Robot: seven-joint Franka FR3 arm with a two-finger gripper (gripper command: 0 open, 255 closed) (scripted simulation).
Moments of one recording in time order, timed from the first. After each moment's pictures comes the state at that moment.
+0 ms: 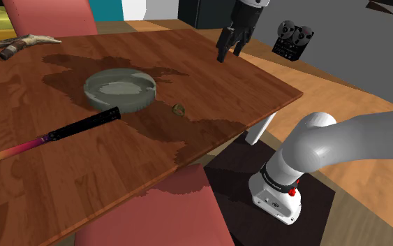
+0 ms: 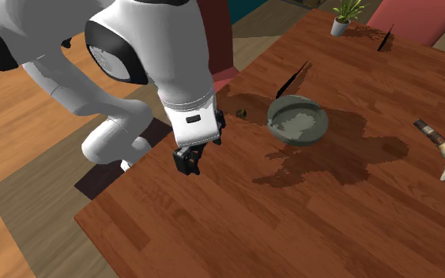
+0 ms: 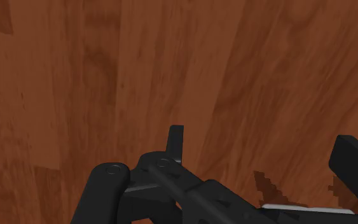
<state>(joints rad) 0.00 -0.76 0.07 -2.32 0.01 1.69 0.04</state>
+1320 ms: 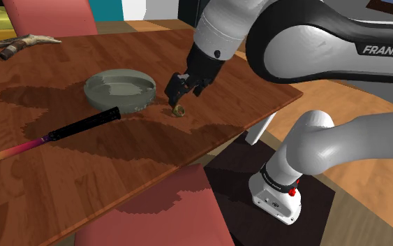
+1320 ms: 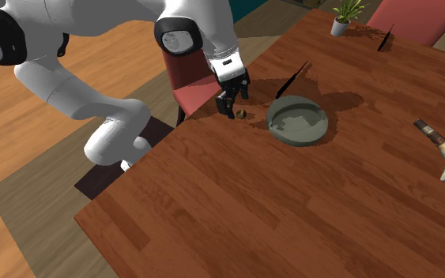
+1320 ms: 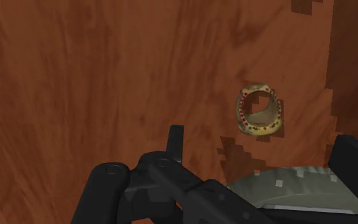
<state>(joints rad) 0.14 -0.82 0.48 -2.49 0.26 2.01 0.44</state>
